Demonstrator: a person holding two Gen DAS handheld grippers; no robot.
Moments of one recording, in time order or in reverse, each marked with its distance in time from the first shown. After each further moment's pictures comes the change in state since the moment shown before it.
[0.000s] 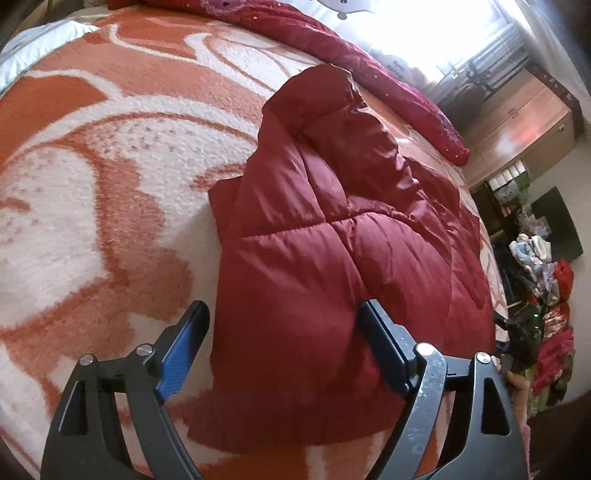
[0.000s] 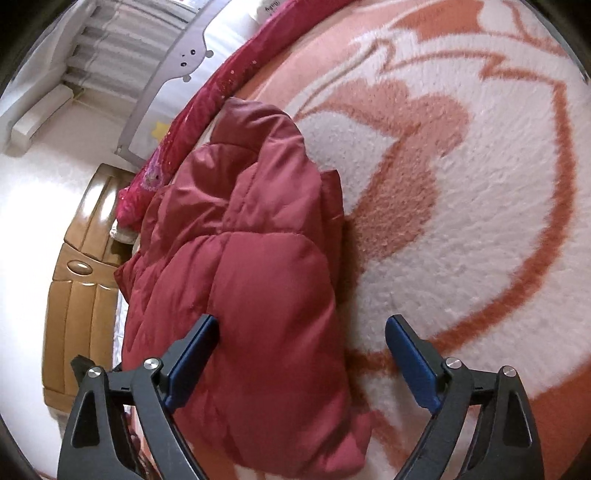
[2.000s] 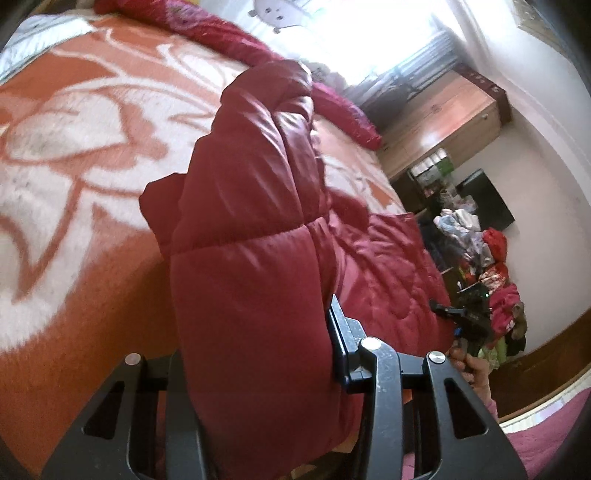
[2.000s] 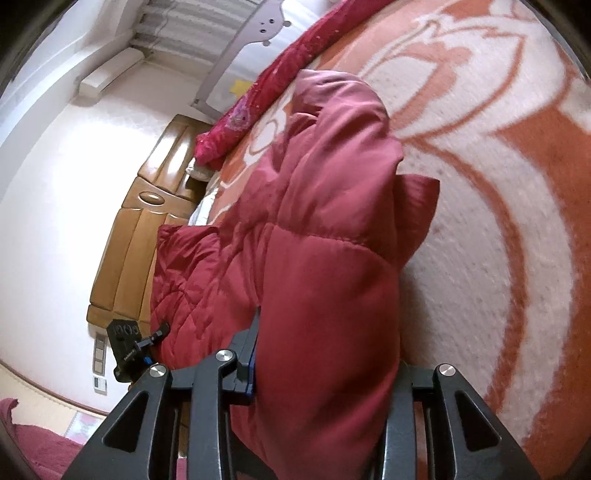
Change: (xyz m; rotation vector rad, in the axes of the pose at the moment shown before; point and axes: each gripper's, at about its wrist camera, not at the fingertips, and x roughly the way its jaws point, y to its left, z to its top) left arm -0.144 -0.003 -0.178 0.055 -0.048 -0.250; right arm -0.115 0.039 -0.172 -0.126 0.108 0.226
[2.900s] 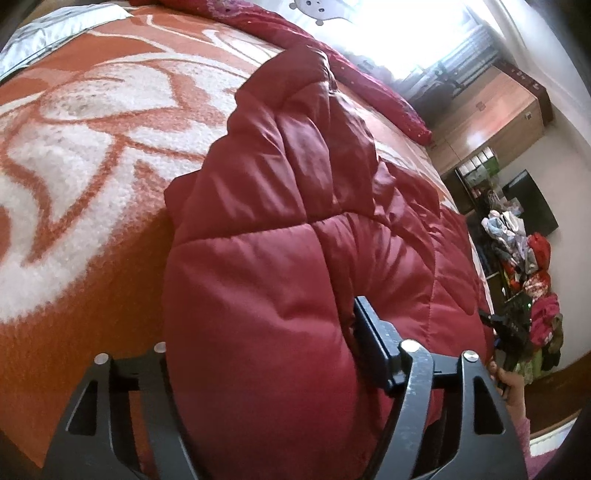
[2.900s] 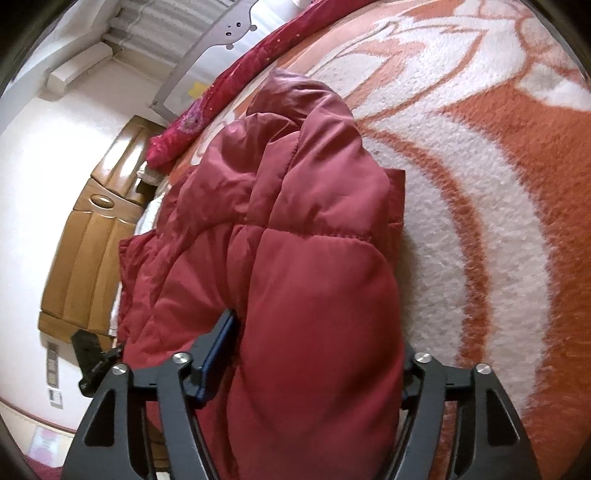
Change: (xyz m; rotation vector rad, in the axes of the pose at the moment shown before) left arm 0.033 0.020 -0.025 -0.028 -0.007 0.184; right arm 0.028 -0.008 -0.017 -0.015 -0.050 -0.224
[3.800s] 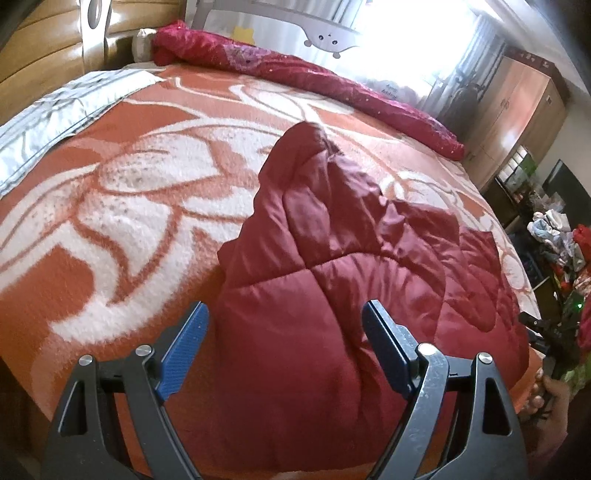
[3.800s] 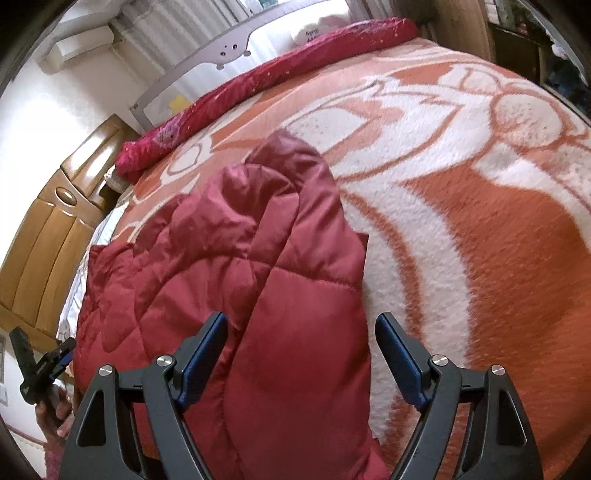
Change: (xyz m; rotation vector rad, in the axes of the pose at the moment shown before) left arm -0.052 -0.035 0.006 0.084 -0.163 0.249; right arm -0.041 0.024 0.000 -0.105 -0.150 -0.221
